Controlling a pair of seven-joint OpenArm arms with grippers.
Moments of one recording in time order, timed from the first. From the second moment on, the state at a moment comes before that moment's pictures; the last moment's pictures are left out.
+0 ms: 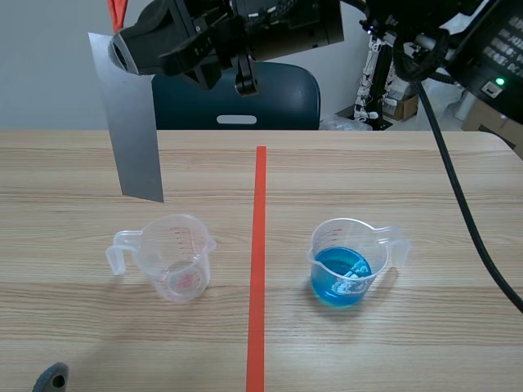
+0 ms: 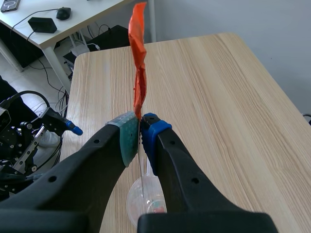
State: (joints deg) left arm 28.8 -18.3 -3.7 49.2 11.3 -24.0 -89.0; right arm 37.8 23.2 -43.6 96.9 58.2 32.7 -34.4
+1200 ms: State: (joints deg) left arm 28.8 -18.6 -3.7 49.2 11.5 -24.0 -89.0; right arm 37.7 50.9 -43.6 96.9 66.8 45.3 -20.4
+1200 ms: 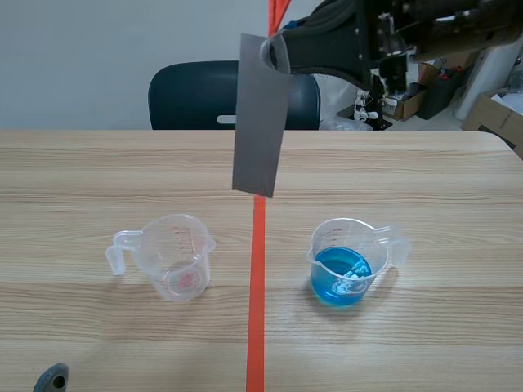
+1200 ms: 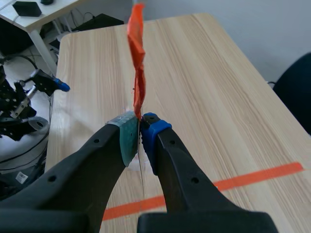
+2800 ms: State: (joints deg) left arm 22.8 -61.0 10.1 103.6 -6.3 -33.3 -40.5; right arm 22.8 79.5 -43.6 106.3 51.1 45.3 12.8
